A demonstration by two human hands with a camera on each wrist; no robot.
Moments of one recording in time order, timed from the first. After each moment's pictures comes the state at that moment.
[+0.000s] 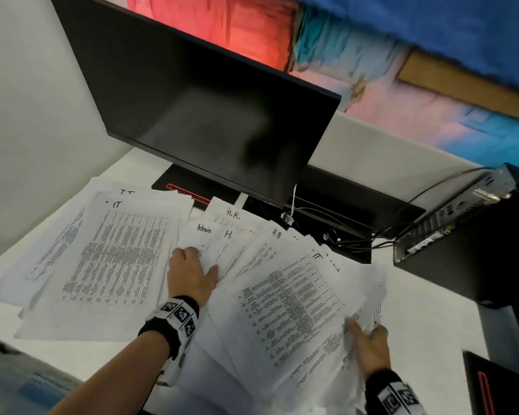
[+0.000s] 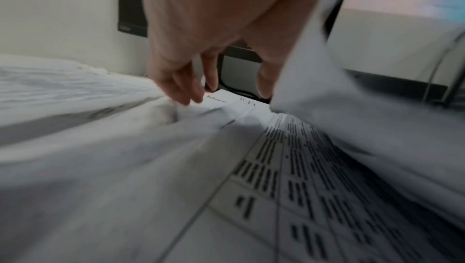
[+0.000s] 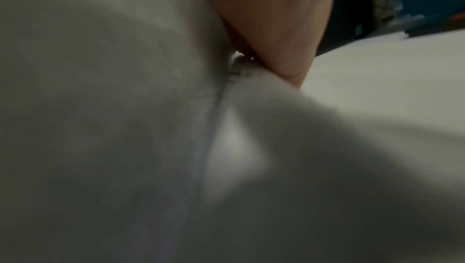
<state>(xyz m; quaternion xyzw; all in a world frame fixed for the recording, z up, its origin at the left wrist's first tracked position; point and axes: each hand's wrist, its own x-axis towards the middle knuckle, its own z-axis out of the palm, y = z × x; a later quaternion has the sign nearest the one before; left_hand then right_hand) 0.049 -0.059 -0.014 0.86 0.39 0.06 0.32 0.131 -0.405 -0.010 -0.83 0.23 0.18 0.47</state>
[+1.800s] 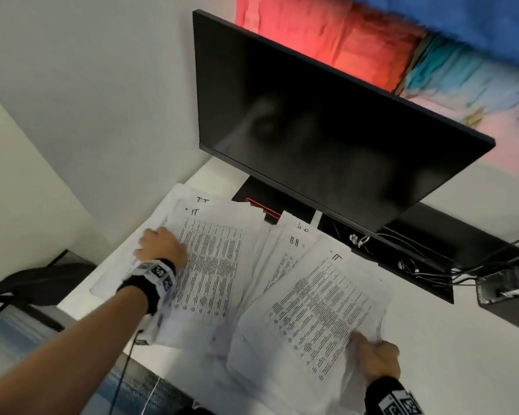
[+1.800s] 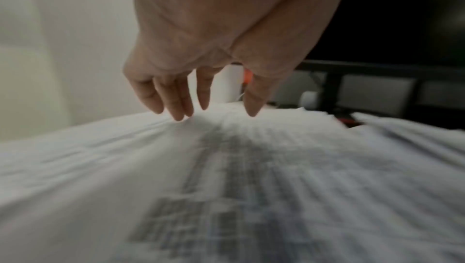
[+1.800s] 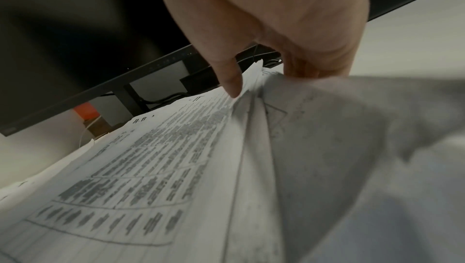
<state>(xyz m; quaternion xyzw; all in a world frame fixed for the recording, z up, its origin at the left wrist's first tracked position) -0.015 0.180 0.014 0.79 0.57 -0.09 0.19 0.087 -0.228 -0.009 -0.86 0.29 0.21 0.37</state>
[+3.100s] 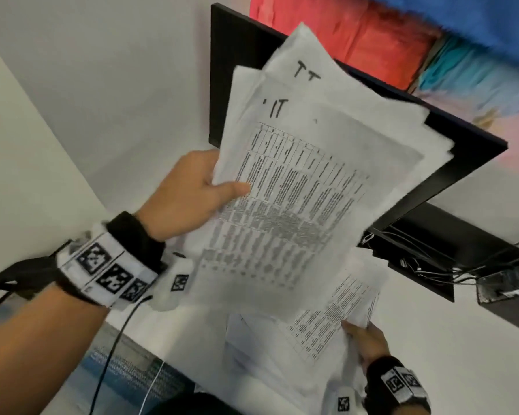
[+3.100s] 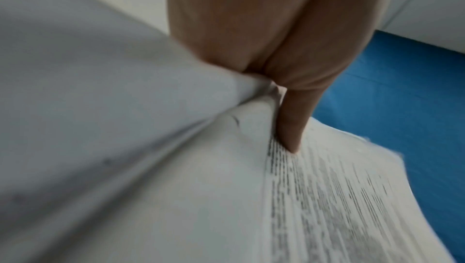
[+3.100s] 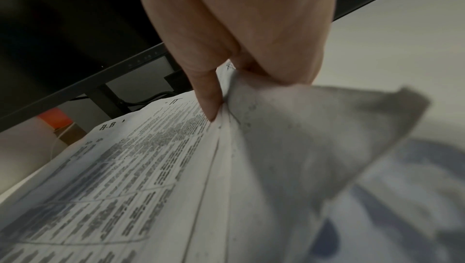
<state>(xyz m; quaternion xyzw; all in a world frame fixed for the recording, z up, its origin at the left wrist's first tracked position) -0.036 0.142 0.215 0.84 0.15 0.18 0.50 0.094 -0.216 -0.020 -0.81 0.22 0.29 0.47</state>
